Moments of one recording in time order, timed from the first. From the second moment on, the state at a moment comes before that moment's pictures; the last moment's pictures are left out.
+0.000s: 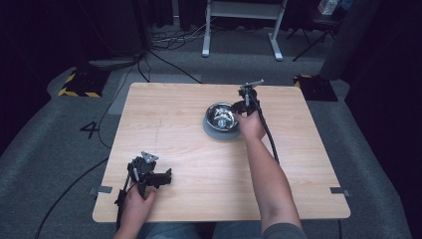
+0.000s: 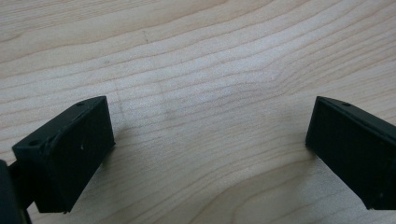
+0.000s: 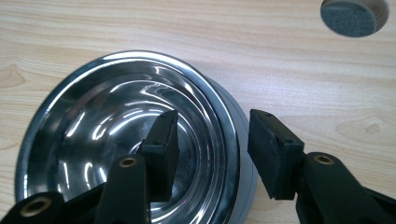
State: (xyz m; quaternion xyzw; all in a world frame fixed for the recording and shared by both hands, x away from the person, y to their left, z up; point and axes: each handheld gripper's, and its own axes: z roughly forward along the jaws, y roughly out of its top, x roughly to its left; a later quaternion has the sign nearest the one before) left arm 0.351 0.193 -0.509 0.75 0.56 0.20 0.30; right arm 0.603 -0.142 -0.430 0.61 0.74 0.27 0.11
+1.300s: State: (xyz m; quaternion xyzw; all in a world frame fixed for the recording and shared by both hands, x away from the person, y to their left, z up) left arm 0.351 0.193 -0.509 0.75 0.56 0.20 0.30; right arm 0.511 -0.181 -0.342 0.51 0.77 0.34 0.16
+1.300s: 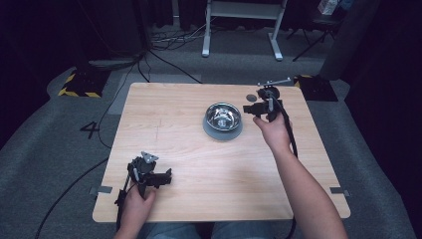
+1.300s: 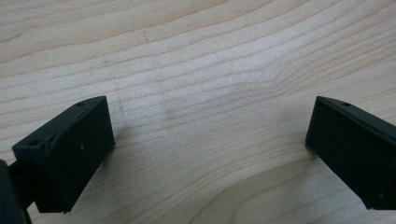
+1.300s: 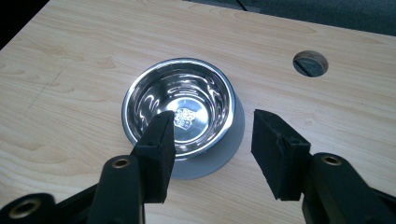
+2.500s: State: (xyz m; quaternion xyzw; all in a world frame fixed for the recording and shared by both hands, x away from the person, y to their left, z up) left arm 0.351 0.193 -0.509 0.75 0.56 0.20 0.29; right arm 0.428 -0.277 -0.349 0.51 0.77 0.34 0.16
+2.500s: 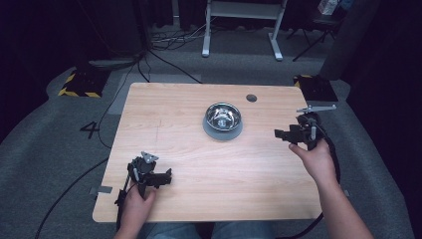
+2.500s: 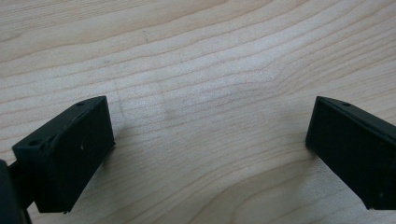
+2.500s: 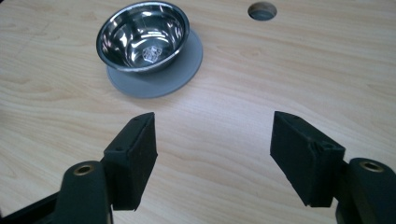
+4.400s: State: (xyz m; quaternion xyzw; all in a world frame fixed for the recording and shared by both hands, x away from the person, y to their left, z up) left arm 0.350 0.193 -0.509 0.75 0.56 0.20 0.29; right arm 0.356 -0.331 -0.506 0.47 0.79 0.34 0.21
